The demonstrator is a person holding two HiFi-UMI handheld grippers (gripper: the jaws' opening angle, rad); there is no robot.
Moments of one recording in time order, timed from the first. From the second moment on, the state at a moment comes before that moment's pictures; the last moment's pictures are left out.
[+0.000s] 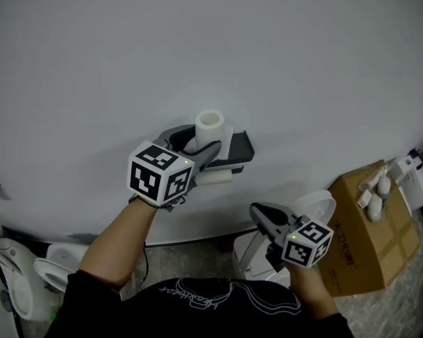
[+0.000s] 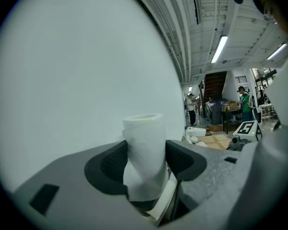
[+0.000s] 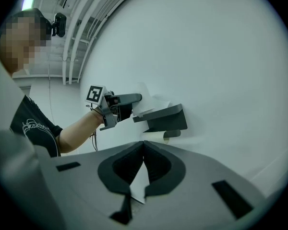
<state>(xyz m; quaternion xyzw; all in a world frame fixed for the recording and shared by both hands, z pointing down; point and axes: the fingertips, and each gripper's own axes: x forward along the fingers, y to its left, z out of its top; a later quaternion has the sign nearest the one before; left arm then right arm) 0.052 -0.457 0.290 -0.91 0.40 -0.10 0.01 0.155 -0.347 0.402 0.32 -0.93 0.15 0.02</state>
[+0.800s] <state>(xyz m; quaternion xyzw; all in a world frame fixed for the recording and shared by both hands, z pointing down) 0.039 -0.472 0.303 -0.90 0.41 -0.11 0.02 0.156 -0.358 0.426 0.31 -0.93 0.19 0.02</state>
